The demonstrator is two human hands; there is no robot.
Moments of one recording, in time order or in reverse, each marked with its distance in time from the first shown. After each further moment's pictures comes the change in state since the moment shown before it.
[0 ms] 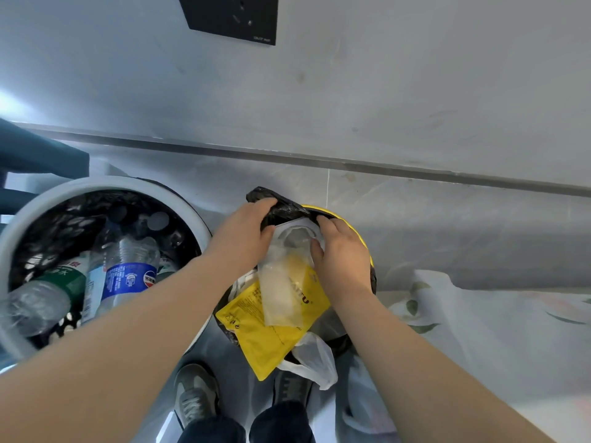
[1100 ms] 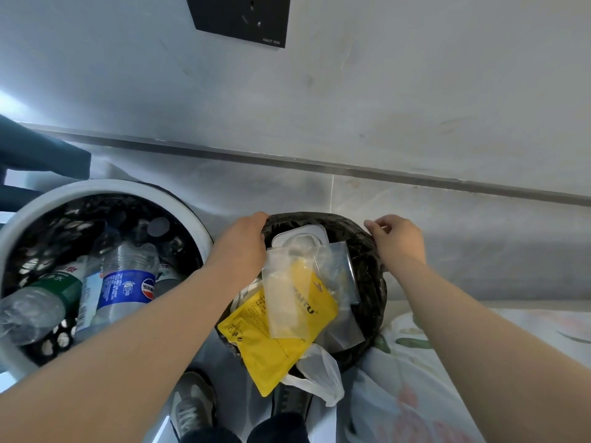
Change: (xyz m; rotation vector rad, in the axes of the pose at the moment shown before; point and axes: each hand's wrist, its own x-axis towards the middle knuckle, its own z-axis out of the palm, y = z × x) left_hand 0.003 -0.009 0.008 0.085 -0.013 -0.108; right_hand 0.053 0.077 -0.030 0.252 -0.054 0.440
